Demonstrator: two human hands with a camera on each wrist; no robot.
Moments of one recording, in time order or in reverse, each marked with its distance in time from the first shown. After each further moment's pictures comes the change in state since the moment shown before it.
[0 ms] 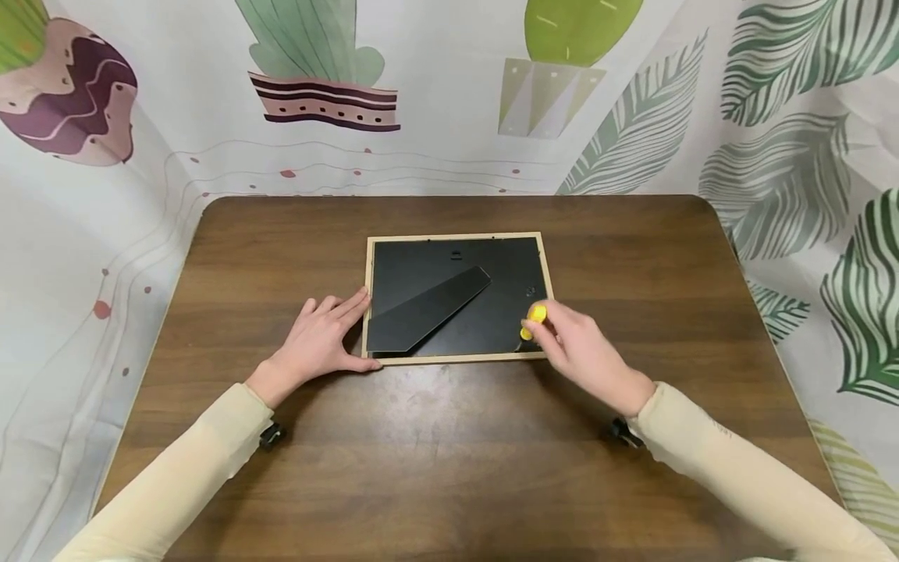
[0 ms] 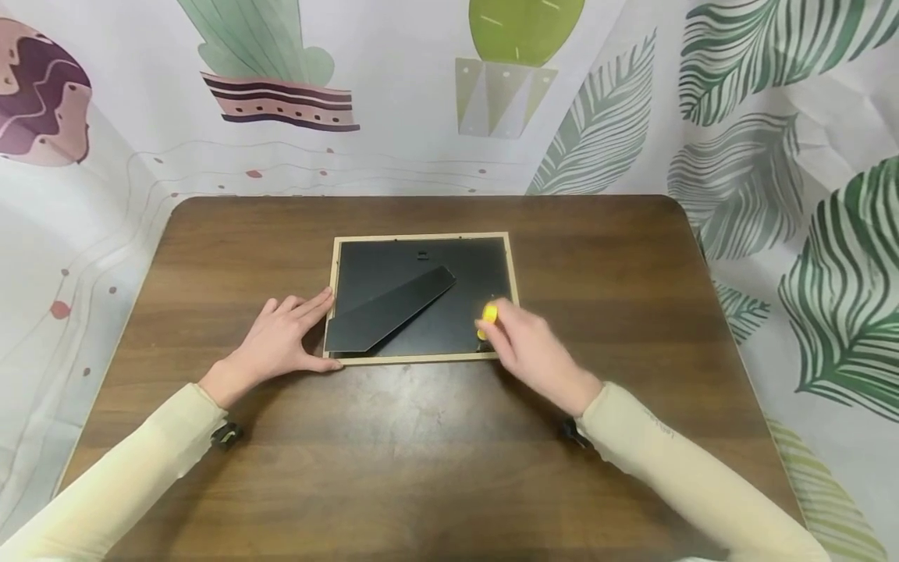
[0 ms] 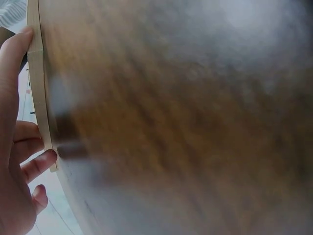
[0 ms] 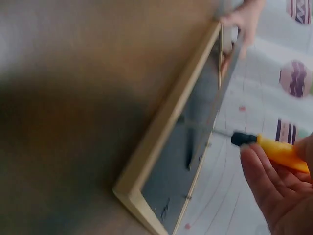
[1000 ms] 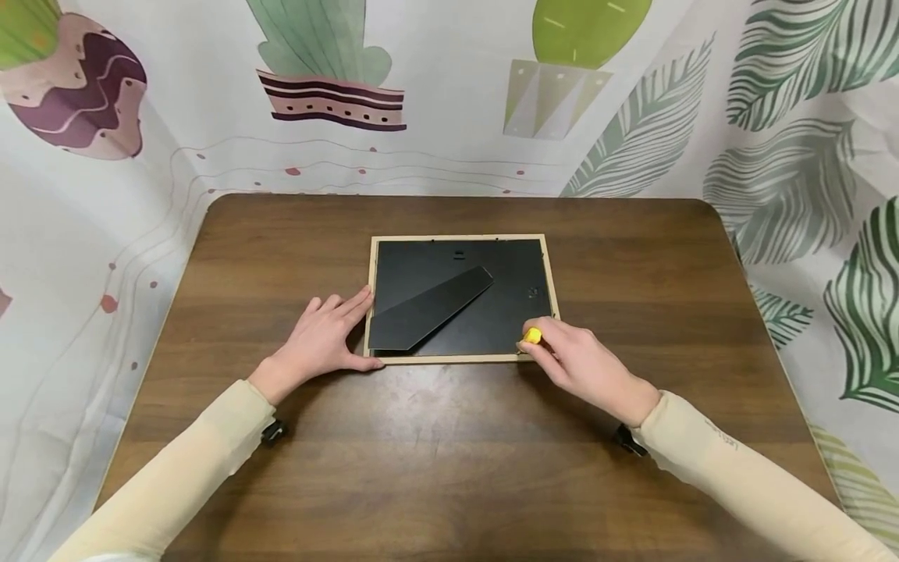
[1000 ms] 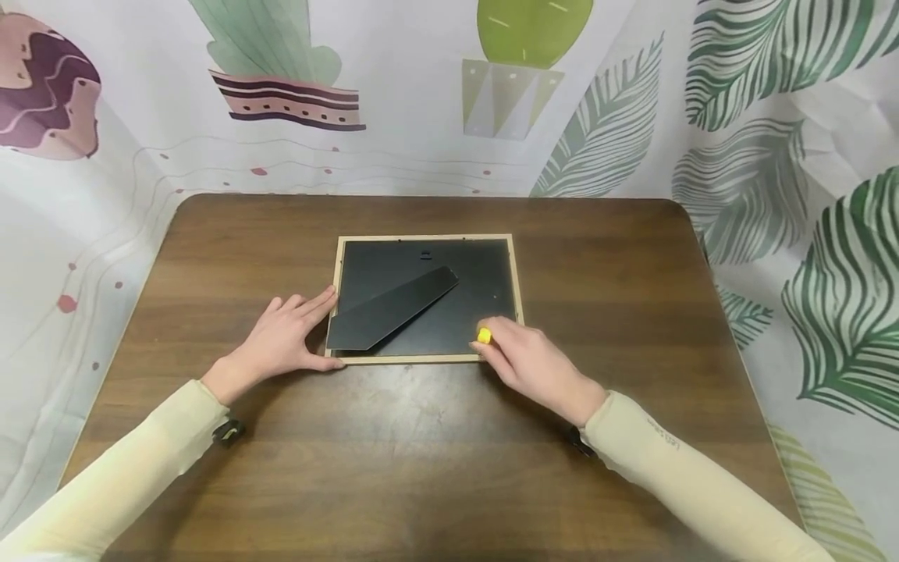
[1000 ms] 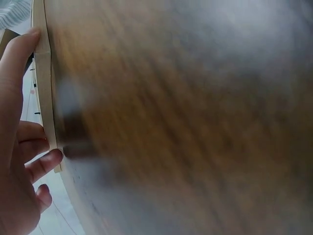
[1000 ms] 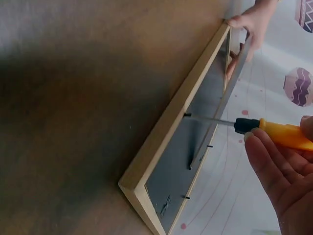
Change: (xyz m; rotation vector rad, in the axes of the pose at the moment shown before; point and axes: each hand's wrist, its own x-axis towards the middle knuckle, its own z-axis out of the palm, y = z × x) left_hand 0.001 0.005 -0.007 -0.004 -0.060 -0.023; right_hand -0.009 -0.003 0.001 -0.049 -0.071 -0.178
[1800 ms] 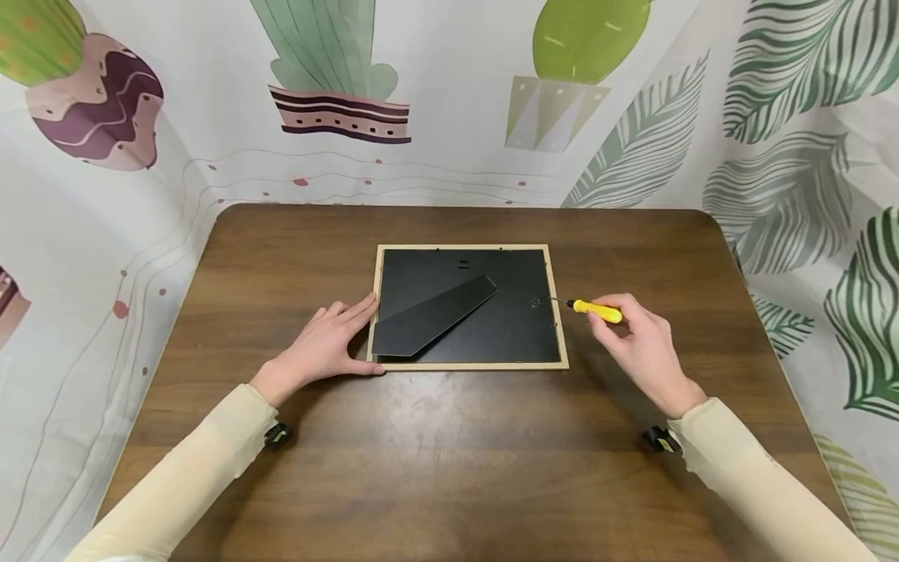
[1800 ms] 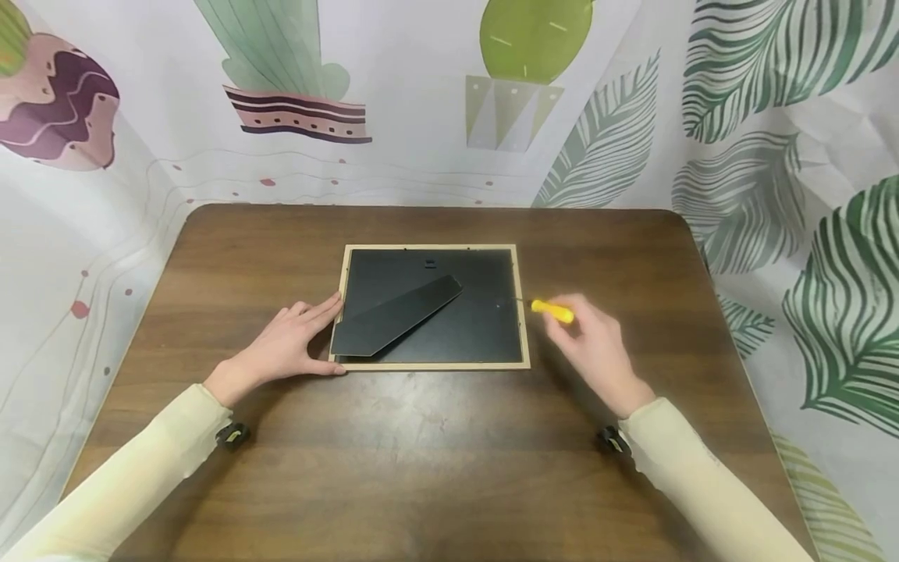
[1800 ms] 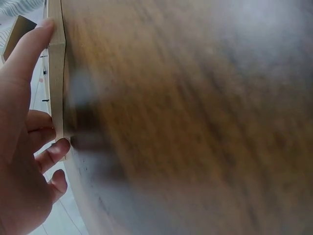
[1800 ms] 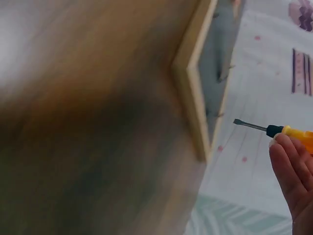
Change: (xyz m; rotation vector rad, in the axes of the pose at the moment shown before) left_hand 0.000 -0.004 -0.005 -0.147 -0.076 -0.007; right_hand -0.032 0.046 -0.035 -0.060 0.353 0.309
